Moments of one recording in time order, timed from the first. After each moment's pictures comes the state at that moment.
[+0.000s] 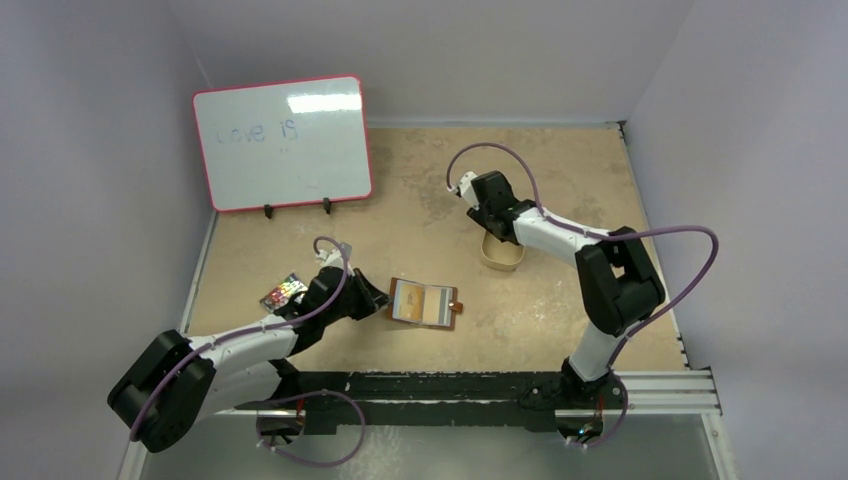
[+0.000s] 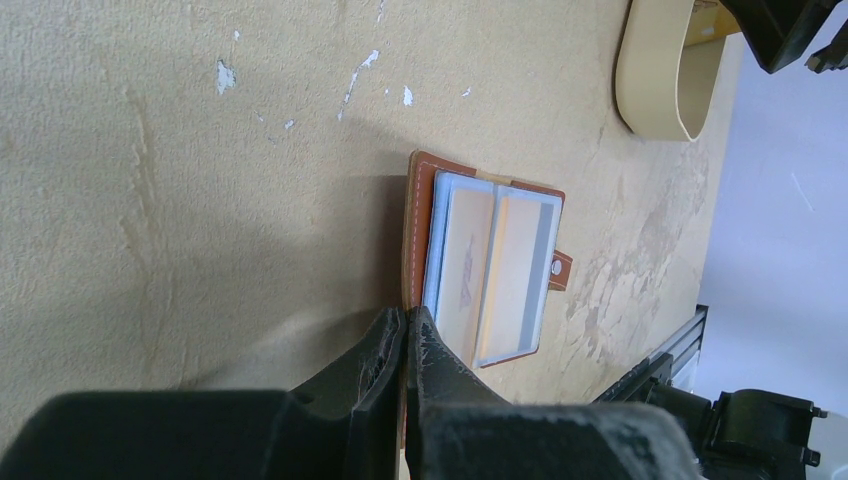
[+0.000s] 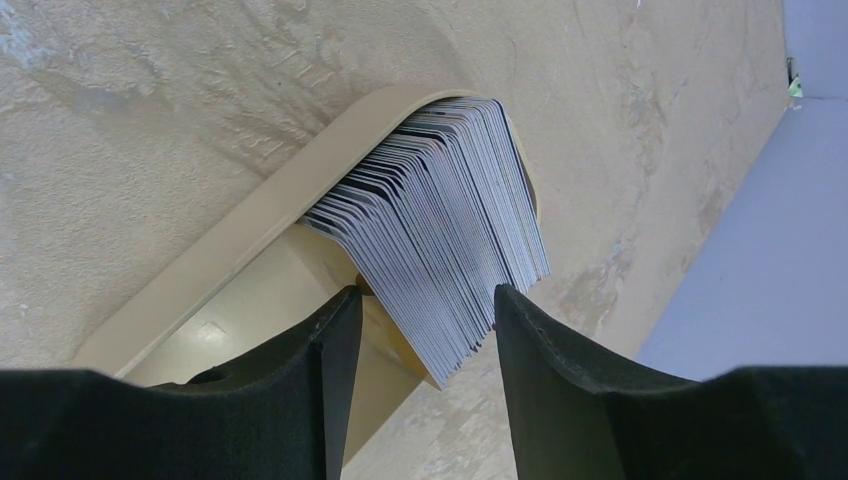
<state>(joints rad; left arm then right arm) -0.66 1.07 0.20 0.28 0.05 -1.03 0.49 1.74 1.10 -0.26 0.45 -0.52</state>
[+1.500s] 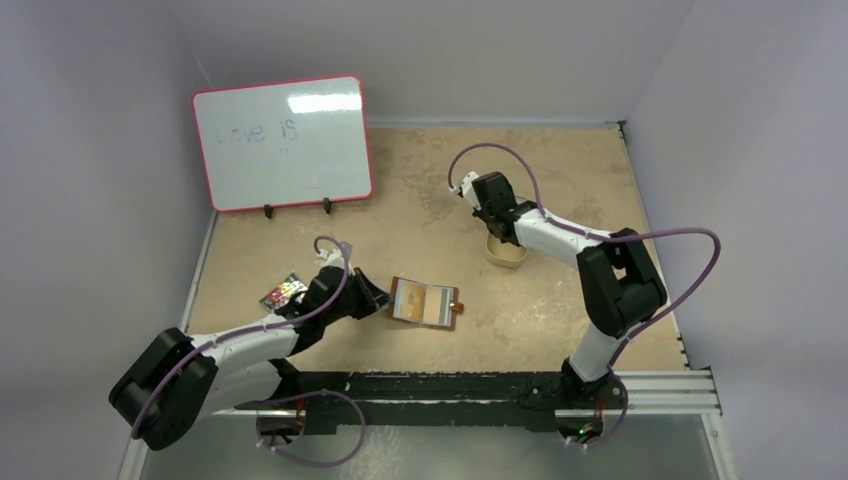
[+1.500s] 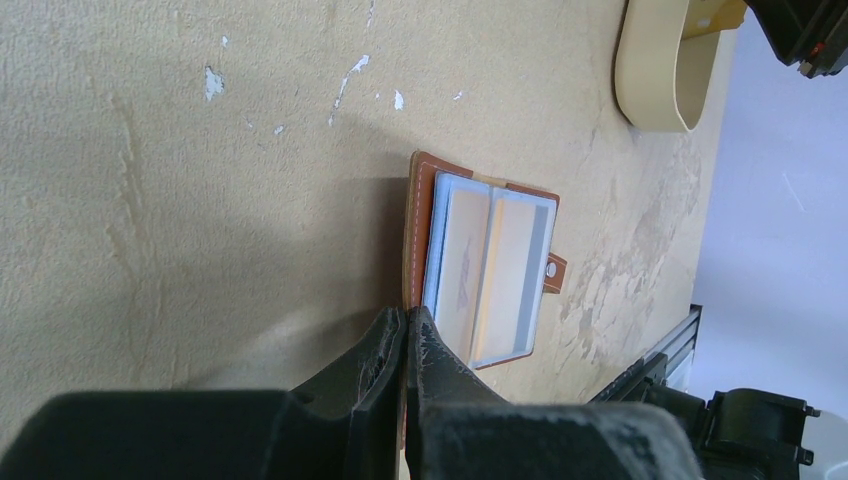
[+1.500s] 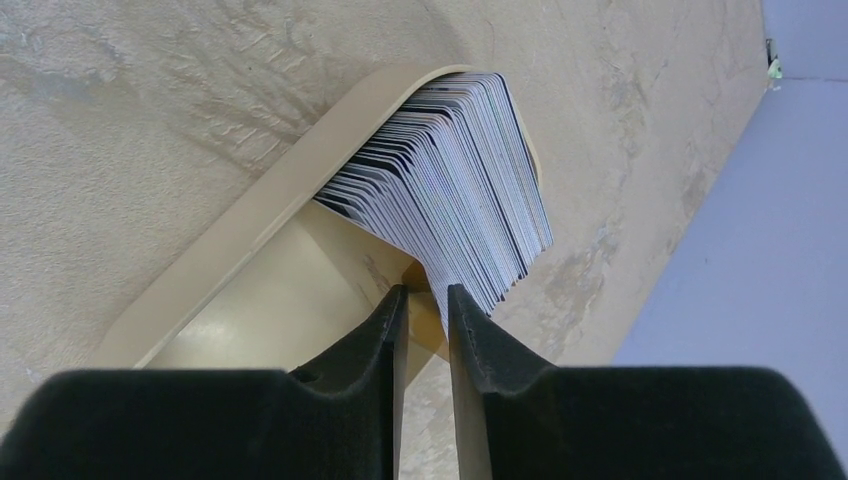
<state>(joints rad) -0.66 1.08 0.20 0.30 0.05 -1.03 0.49 1.73 1.08 -0.26 0.49 -0.52</state>
